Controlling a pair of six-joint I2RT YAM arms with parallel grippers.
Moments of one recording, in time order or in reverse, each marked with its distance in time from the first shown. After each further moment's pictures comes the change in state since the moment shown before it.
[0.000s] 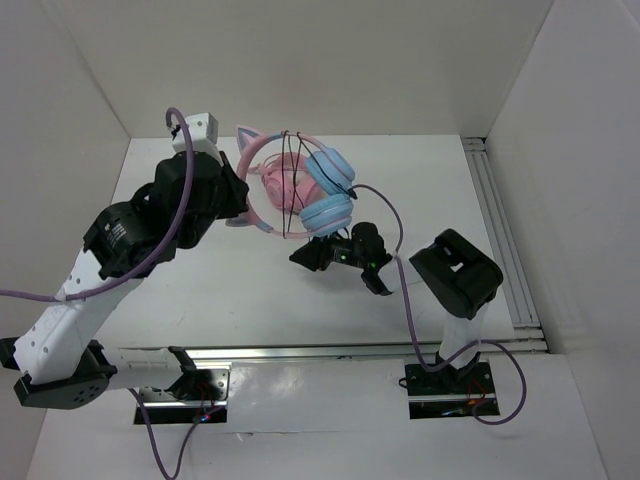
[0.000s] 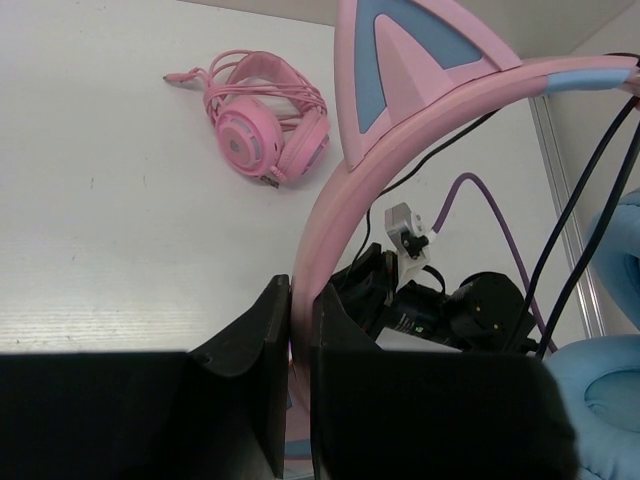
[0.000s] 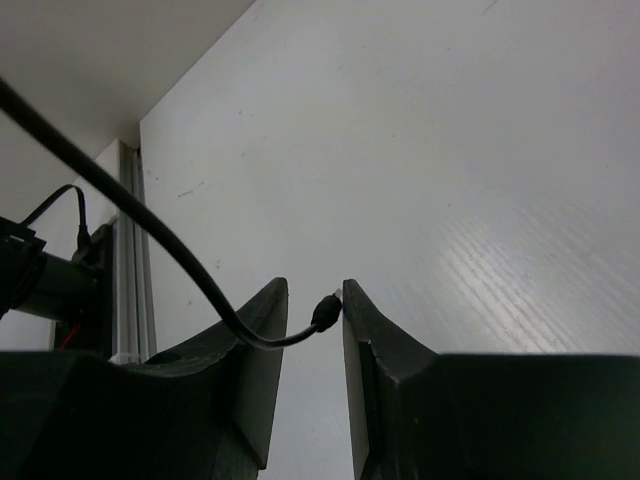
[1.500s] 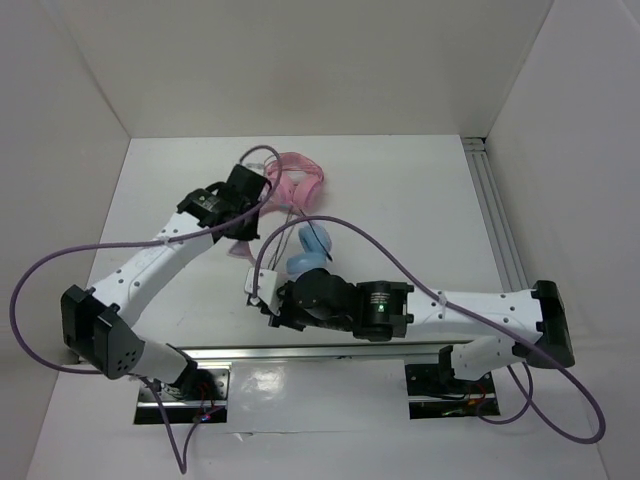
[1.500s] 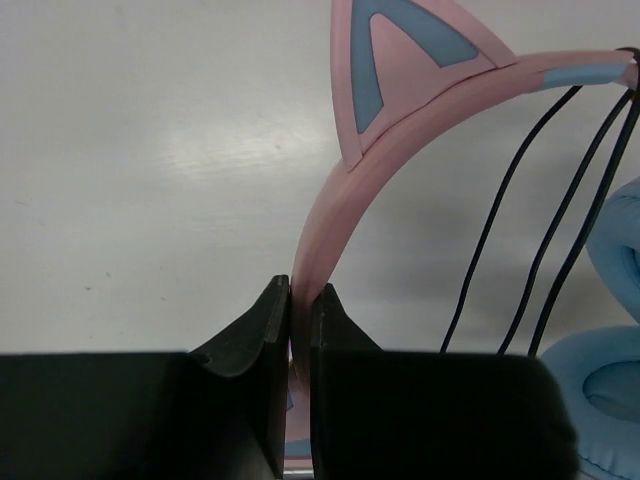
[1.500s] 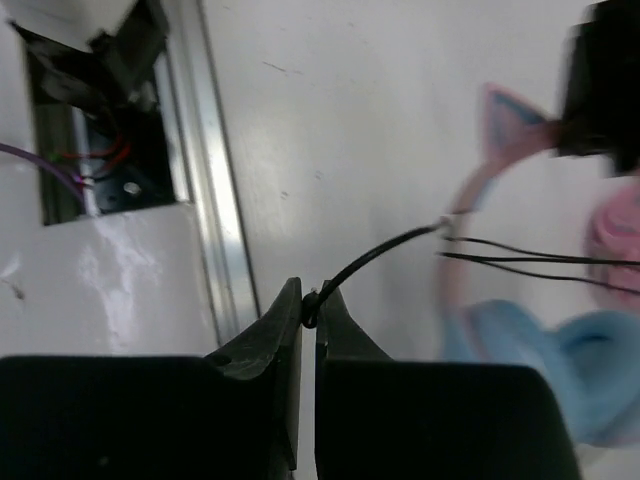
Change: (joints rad) left arm 0.300 0.209 -0.417 0.111 0.235 0.244; right arm 0.758 -0.515 0.482 -1.322 0.683 -0.651
